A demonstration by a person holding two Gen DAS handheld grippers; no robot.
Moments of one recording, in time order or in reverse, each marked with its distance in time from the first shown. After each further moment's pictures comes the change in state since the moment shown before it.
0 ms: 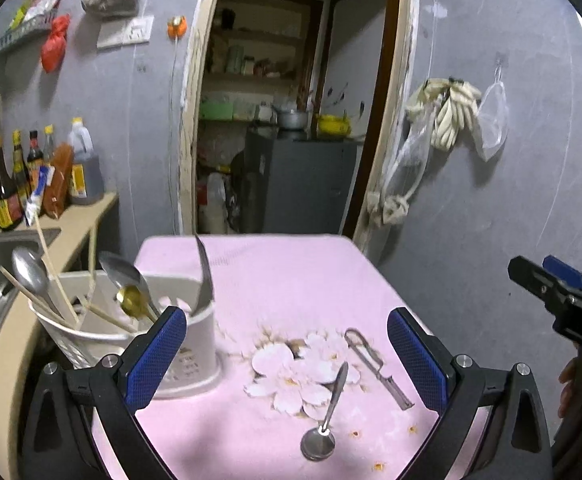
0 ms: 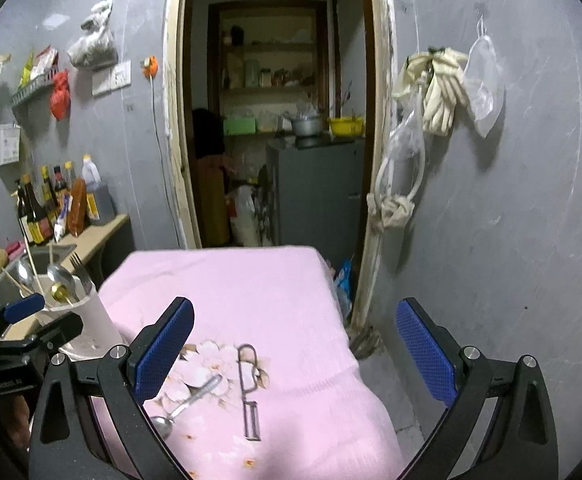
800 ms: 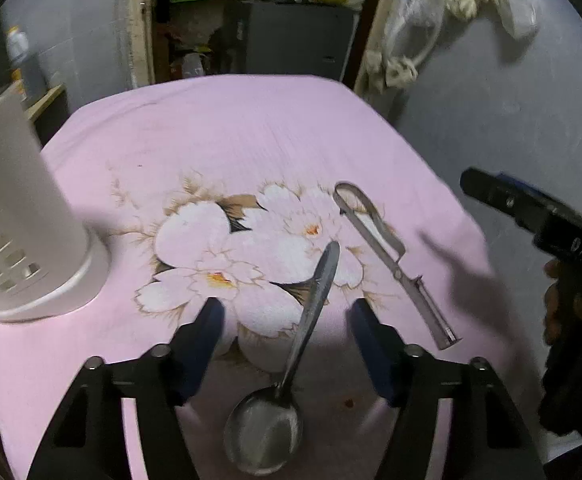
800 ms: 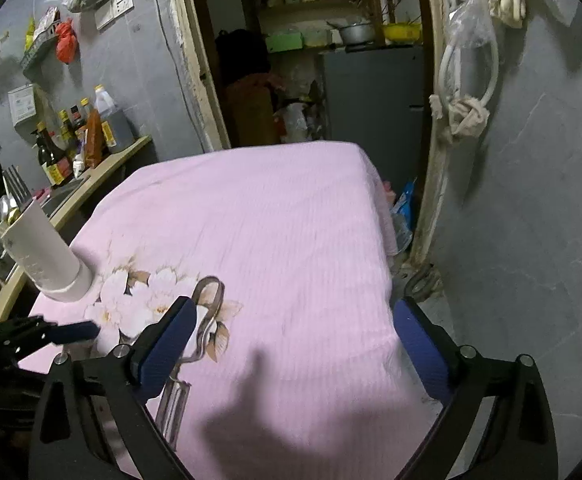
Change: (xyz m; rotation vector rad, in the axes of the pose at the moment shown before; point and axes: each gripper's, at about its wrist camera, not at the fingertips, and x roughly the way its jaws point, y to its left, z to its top) left arm 0.137 -0.045 -0.083 0.053 0.445 -0.006; right arm 0.167 -0.037 -0.079 -0.018 0.281 0.272
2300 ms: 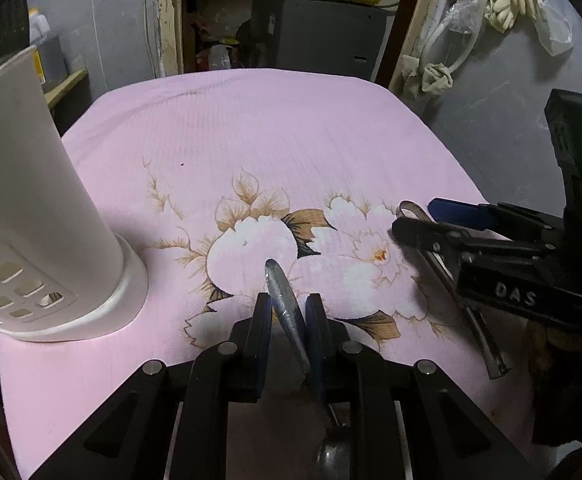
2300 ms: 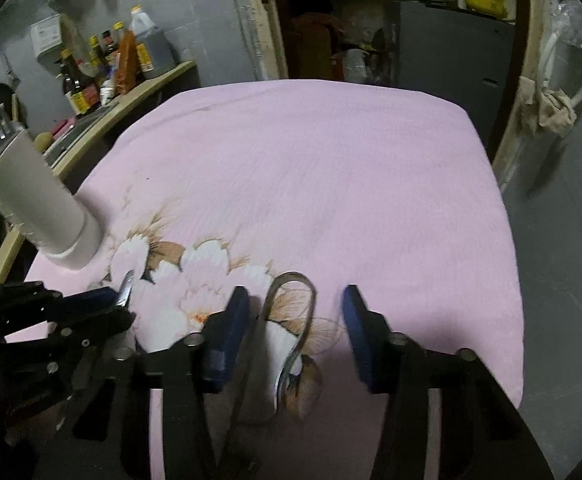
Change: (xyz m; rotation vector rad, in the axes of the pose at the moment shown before) left arm 0.012 0.044 0.017 -0.086 0.014 0.035; right arm 0.083 0.070 0.015 -0.149 0.222 0.085
